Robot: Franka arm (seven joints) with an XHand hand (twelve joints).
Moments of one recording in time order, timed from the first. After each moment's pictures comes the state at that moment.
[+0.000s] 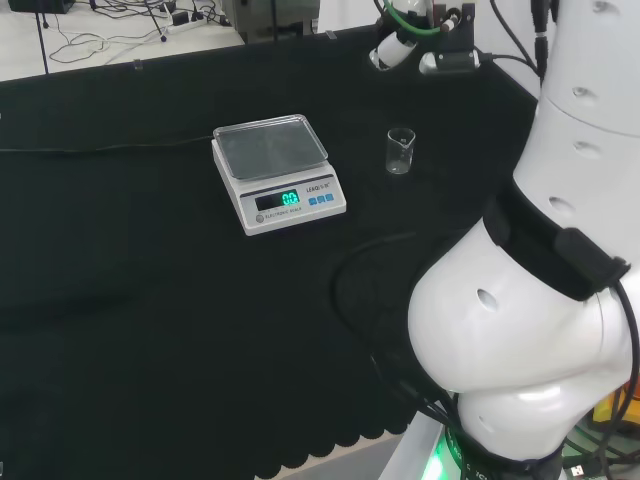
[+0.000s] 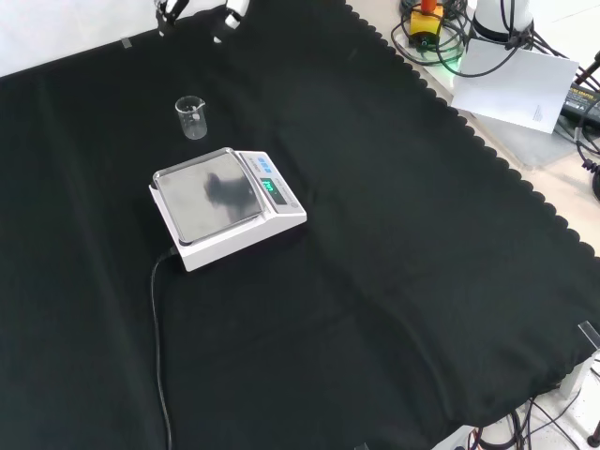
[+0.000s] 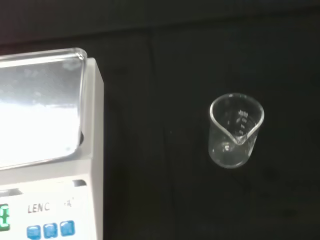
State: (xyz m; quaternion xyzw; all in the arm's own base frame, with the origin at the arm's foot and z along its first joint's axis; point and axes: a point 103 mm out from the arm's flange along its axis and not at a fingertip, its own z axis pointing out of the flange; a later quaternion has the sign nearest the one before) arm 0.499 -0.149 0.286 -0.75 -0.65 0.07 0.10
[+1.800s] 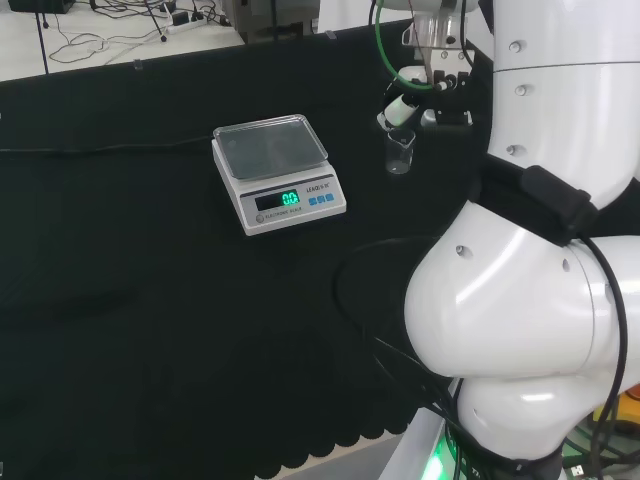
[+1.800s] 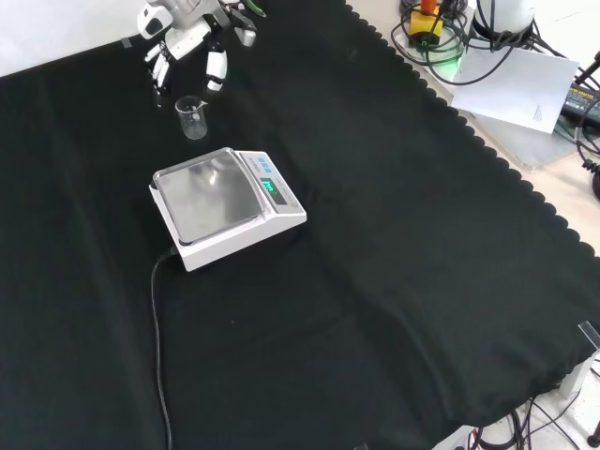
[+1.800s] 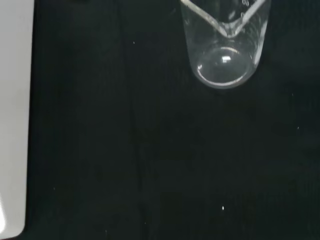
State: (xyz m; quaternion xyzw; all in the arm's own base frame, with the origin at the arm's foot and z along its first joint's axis) arm 0.538 -0.191 0.147 -0.74 -0.64 0.09 0.21
